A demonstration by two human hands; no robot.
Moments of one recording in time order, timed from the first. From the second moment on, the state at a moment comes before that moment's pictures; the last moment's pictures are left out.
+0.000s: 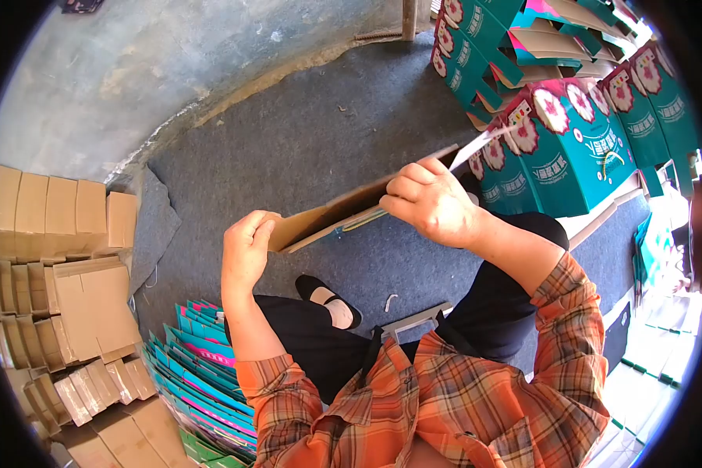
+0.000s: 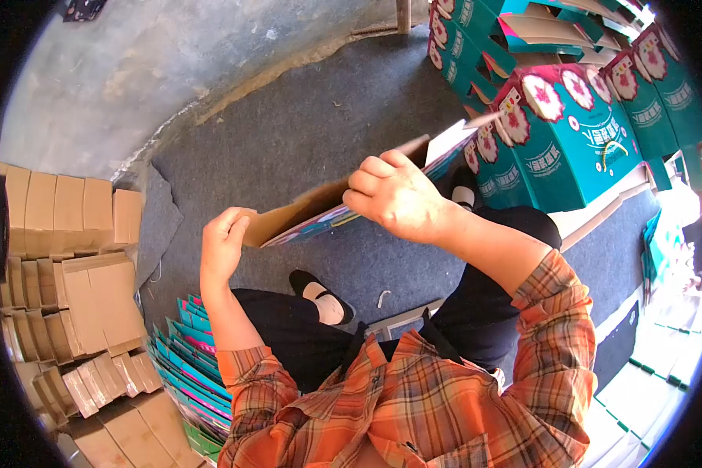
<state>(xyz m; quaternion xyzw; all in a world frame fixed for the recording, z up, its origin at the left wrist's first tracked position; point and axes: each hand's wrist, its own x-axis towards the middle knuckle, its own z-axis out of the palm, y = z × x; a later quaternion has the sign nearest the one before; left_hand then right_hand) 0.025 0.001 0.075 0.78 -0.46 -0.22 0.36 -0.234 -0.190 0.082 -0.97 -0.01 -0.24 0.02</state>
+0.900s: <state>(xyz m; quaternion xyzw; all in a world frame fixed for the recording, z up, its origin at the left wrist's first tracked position) 0.030 0.011 0.071 0.92 -0.36 -0.07 0.11 -0.261 -0.197 0.087 -0.99 0.10 -0.10 -0.02</state>
